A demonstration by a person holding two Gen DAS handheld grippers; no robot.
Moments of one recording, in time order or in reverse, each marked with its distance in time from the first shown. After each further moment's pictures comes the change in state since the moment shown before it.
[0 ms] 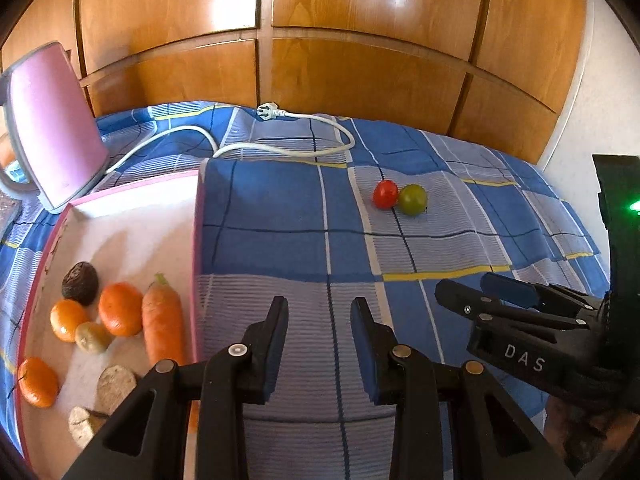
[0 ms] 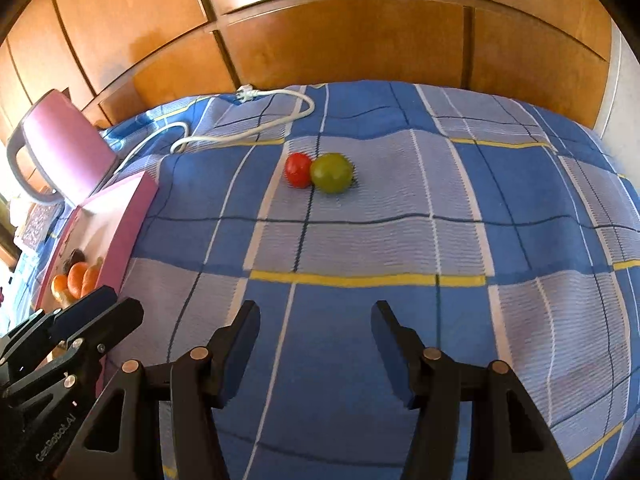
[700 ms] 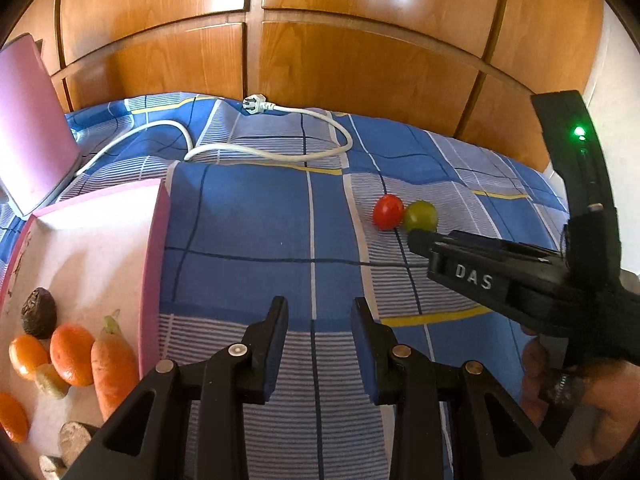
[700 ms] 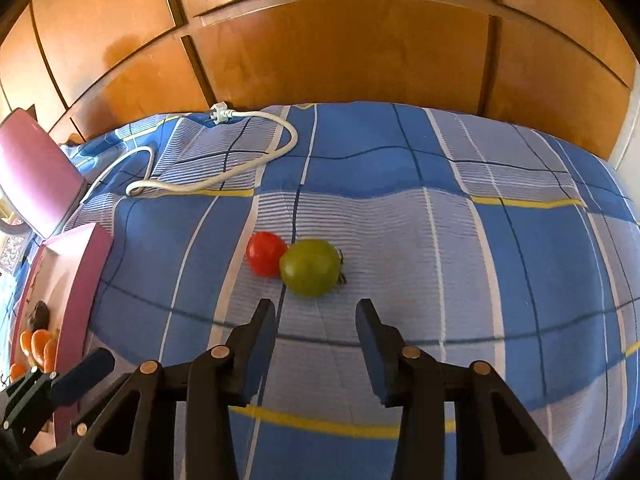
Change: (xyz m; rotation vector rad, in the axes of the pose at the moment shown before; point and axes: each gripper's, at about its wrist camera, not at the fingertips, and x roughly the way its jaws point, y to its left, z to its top) left arm 0.045 -0.007 0.027 -0.029 0.026 -0.026; right arm 0.054 -0.009 0.067 -0.025 -0.010 -0.032
